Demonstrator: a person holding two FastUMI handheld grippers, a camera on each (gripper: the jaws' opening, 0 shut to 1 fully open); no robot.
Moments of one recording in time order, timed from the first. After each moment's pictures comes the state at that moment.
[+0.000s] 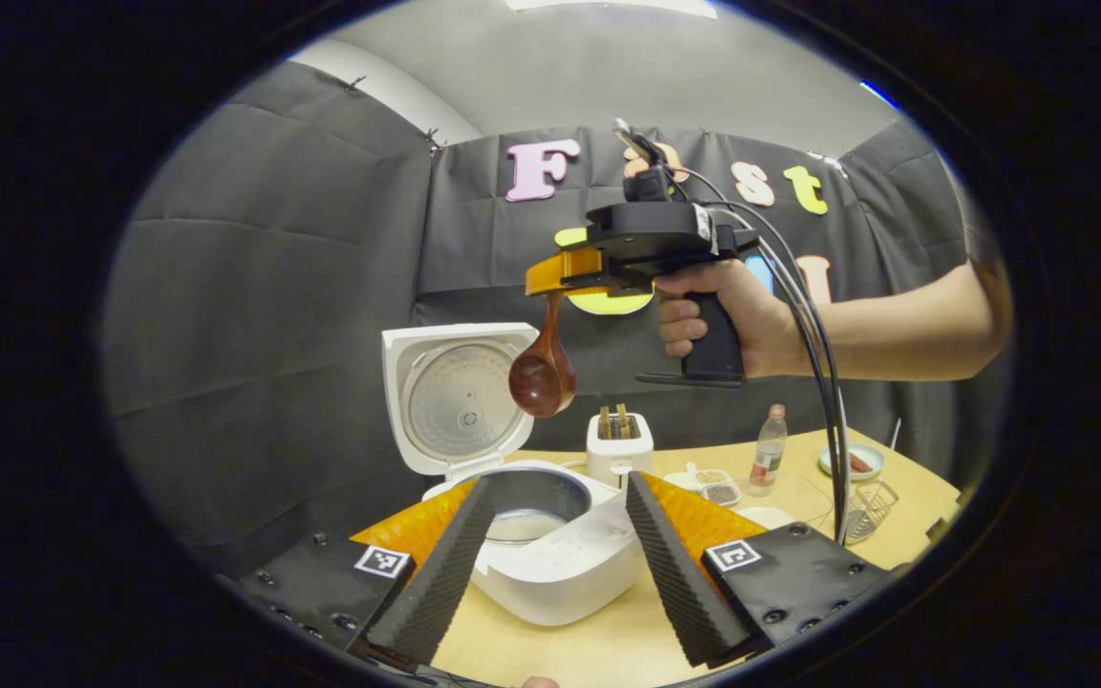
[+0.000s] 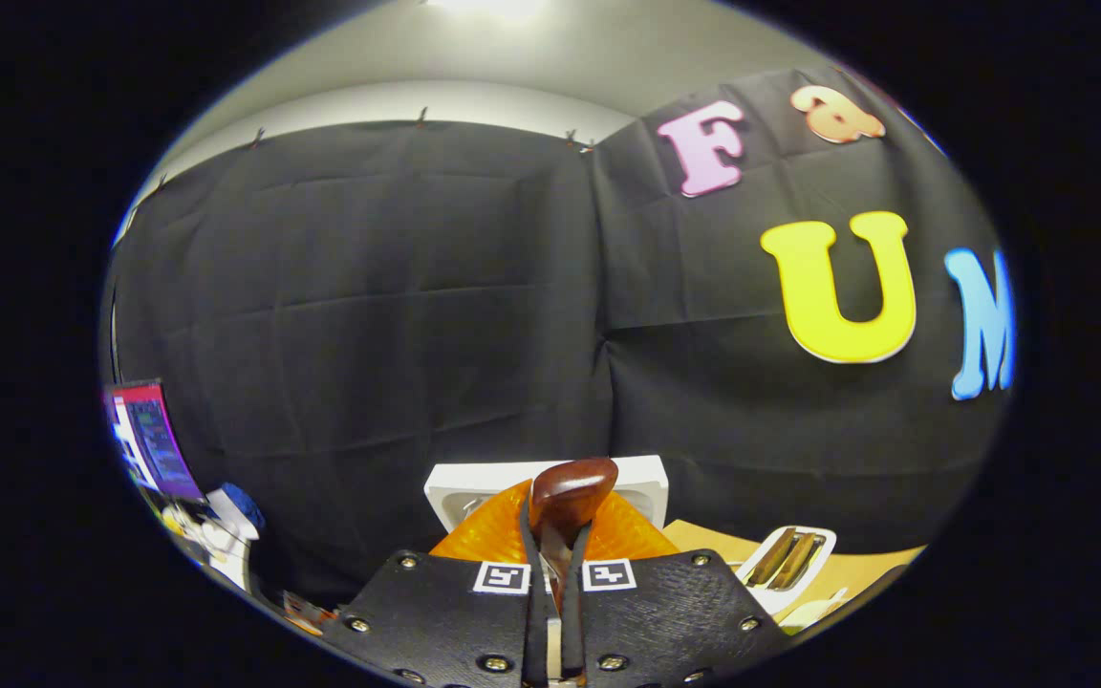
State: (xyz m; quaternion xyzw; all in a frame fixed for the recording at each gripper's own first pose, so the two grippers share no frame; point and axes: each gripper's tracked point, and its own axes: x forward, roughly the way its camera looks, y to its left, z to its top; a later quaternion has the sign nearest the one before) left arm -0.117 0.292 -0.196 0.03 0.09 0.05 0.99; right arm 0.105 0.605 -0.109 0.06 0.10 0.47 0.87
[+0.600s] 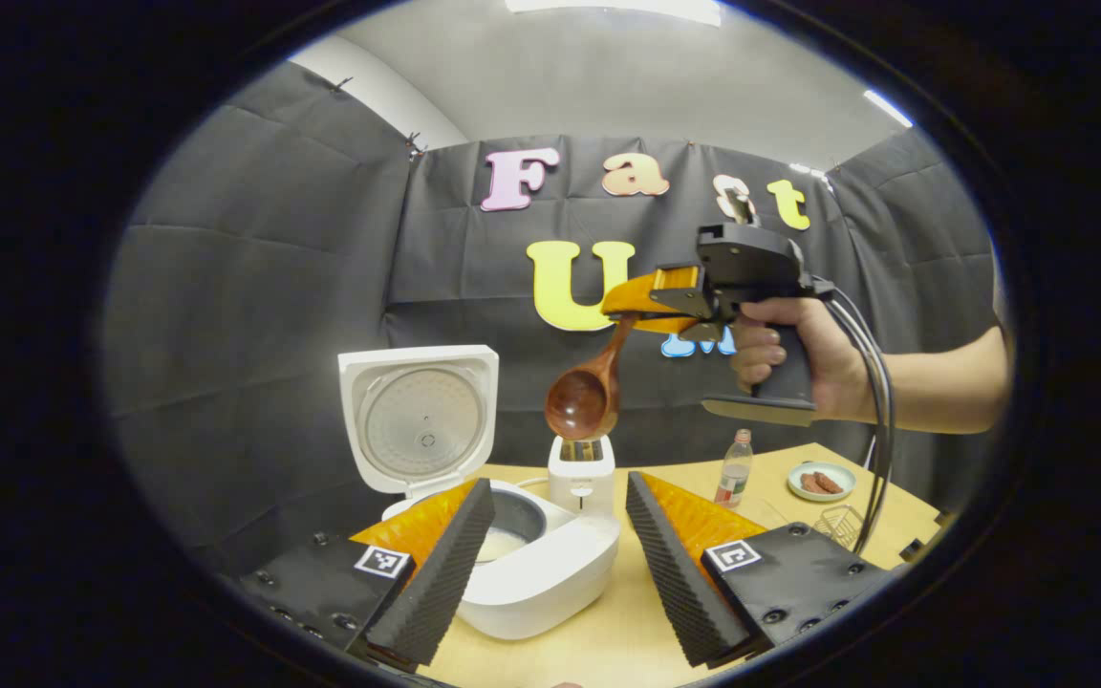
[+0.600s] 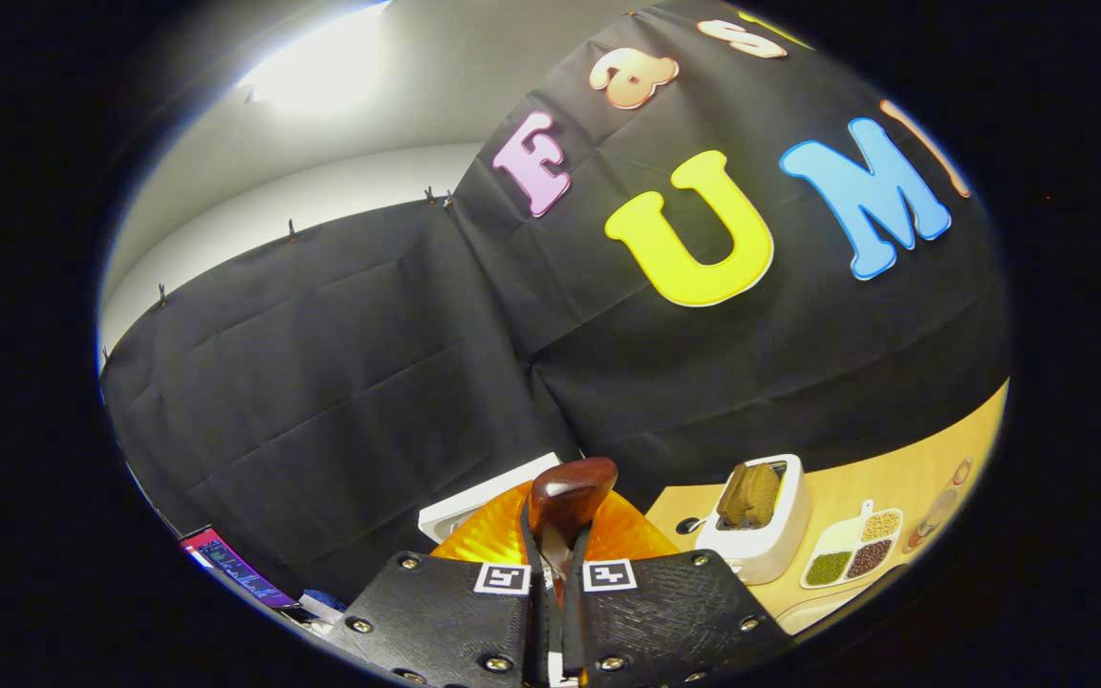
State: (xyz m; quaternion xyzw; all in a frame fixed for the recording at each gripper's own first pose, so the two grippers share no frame) left arm -0.093 0.247 -0.162 0.02 0.07 0.01 1.00; right arm 0.124 0.464 -0.095 0.23 0.16 0.39 0.88
